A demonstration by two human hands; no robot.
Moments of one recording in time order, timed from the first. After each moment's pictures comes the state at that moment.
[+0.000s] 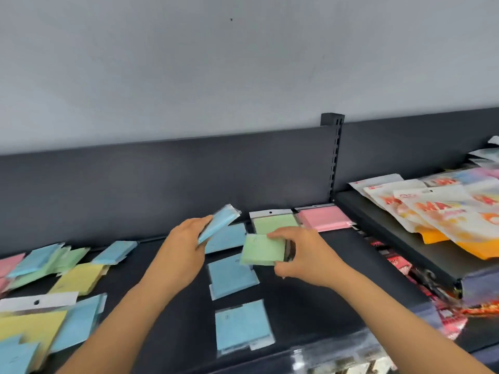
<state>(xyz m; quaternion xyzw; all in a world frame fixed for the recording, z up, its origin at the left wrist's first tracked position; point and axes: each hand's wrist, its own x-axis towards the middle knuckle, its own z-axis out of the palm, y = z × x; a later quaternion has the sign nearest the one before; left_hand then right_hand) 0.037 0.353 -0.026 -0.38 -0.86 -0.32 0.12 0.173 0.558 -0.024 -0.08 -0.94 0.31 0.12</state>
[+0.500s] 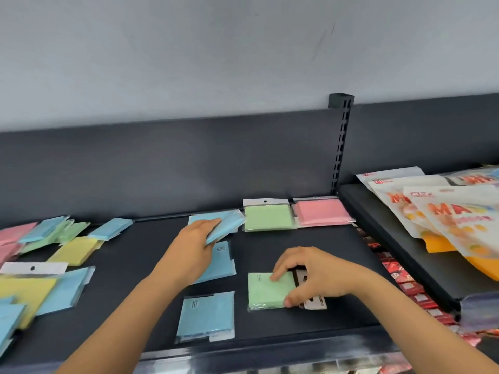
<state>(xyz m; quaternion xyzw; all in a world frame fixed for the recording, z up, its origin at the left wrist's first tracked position) 0.062 0.404 -0.055 -0.31 -0.91 -0.27 0.07 0.192 0.629 -0.044 0.07 -0.94 0.32 -0.10</state>
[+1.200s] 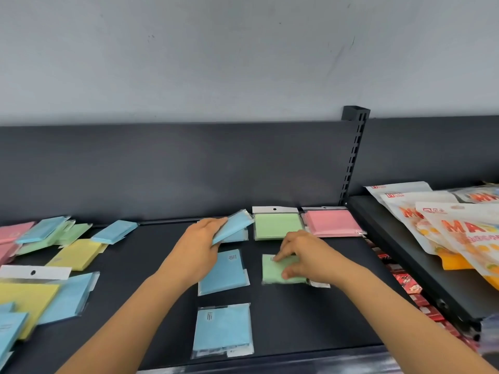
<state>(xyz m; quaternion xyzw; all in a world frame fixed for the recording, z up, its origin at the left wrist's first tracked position) 0.039 0.393 -0.050 -0.34 -0.89 -0.28 0.08 0.143 0.611 -0.037 0.02 -0.99 0.15 -0.02</state>
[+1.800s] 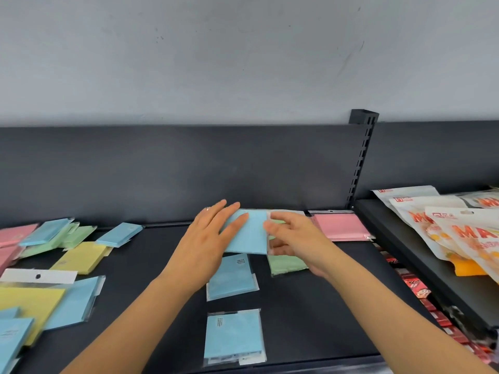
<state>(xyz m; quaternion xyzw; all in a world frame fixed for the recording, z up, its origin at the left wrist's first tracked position) 0.035 0.384 -0.045 -0.47 -0.83 -0.09 0.28 0.125 0.568 -0.010 -0.09 -0.74 0.66 0.05</state>
